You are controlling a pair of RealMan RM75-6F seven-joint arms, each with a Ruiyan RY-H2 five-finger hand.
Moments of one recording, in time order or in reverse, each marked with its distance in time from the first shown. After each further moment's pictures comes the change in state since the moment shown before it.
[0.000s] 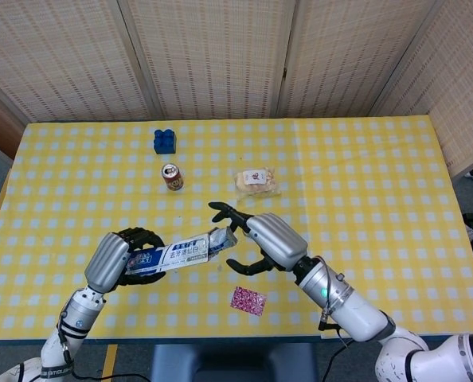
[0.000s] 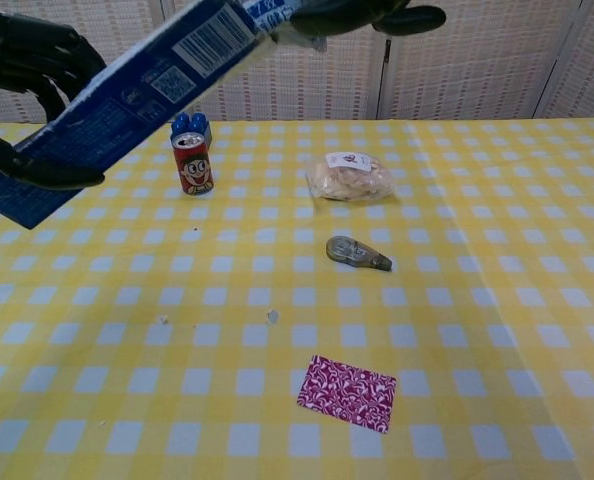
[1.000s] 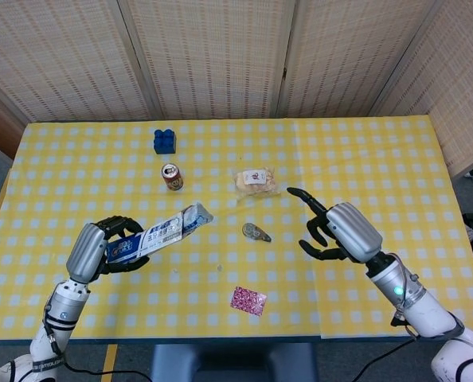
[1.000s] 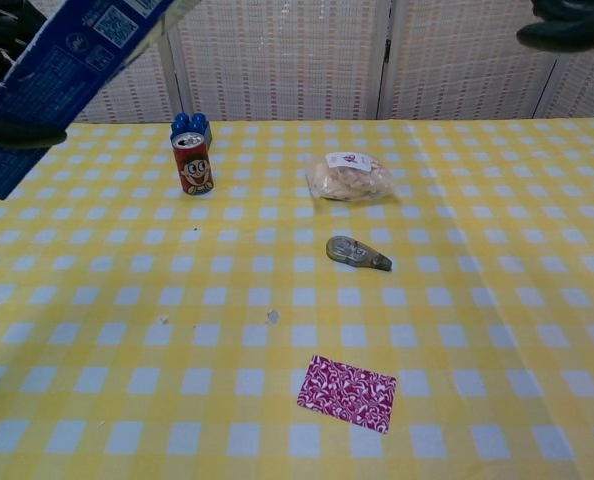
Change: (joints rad) left arm 0.024 0.023 -0.045 0.045 -0.048 0.032 -0.114; right arm -0.351 0.062 -0.107 0.344 -0.594 0.138 0.328
